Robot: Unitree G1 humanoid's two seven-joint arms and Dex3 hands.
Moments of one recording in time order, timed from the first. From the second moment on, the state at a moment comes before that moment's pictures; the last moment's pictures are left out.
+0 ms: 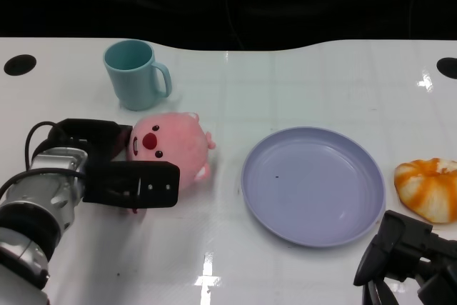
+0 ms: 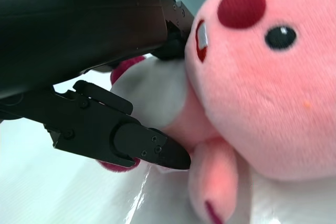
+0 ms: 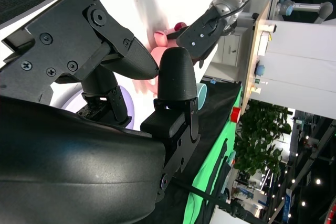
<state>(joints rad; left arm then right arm) -0.81 0.30 -0.57 1.14 0.81 -0.07 0.02 0.51 -0.16 0.07 -0.56 0.11 -0.15 0.27</state>
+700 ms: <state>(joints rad) -0.71 0.31 -0.53 1.17 0.71 -0.27 0.46 0.50 -0.16 0.05 -0.56 0.11 -0.15 0.27</state>
